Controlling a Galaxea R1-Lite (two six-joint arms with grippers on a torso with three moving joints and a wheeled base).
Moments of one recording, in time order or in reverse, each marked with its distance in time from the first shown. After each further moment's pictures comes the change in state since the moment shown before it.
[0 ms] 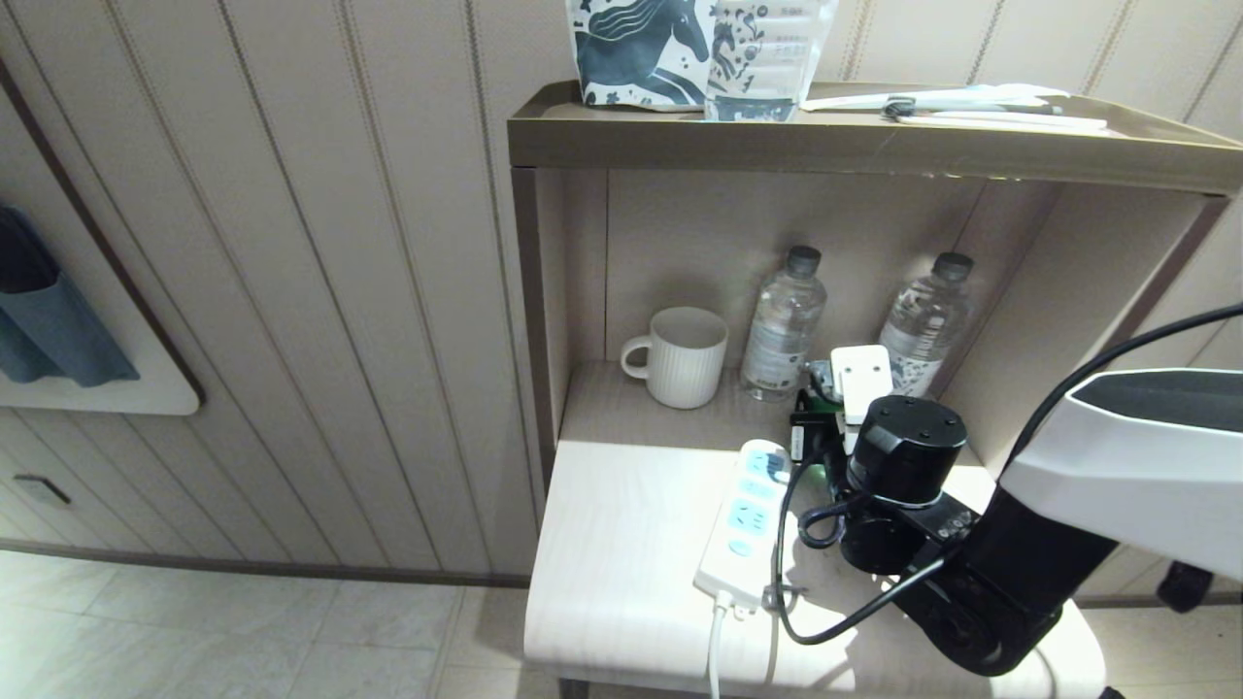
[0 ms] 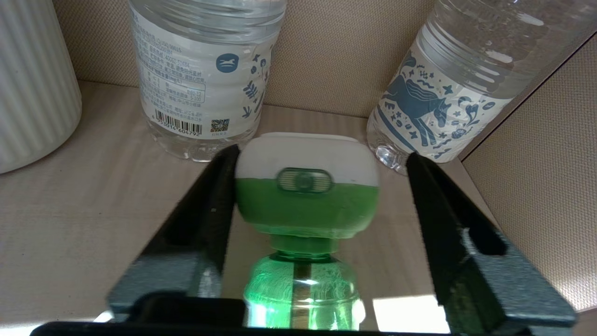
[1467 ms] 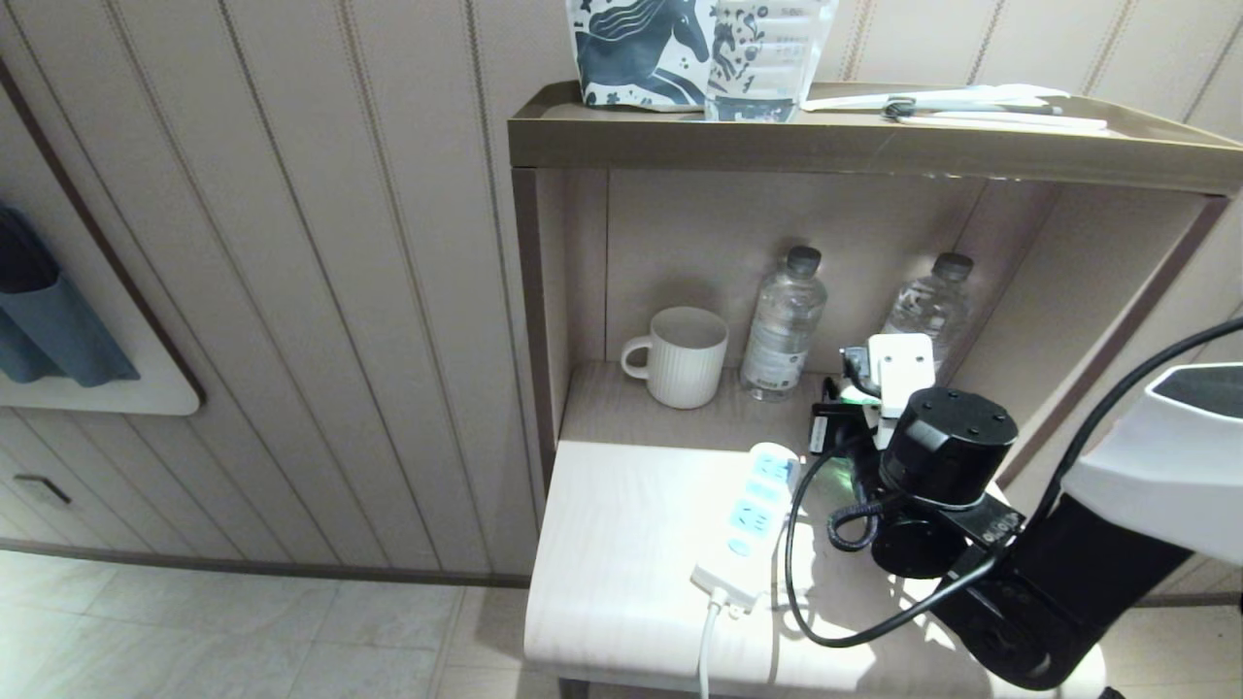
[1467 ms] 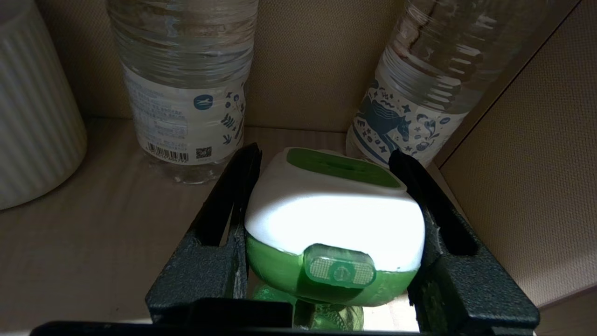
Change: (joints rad) left arm 0.000 0.000 0.000 0.000 0.000 0.000; right arm -0.007 -0.085 0.051 0.001 0.006 0.042
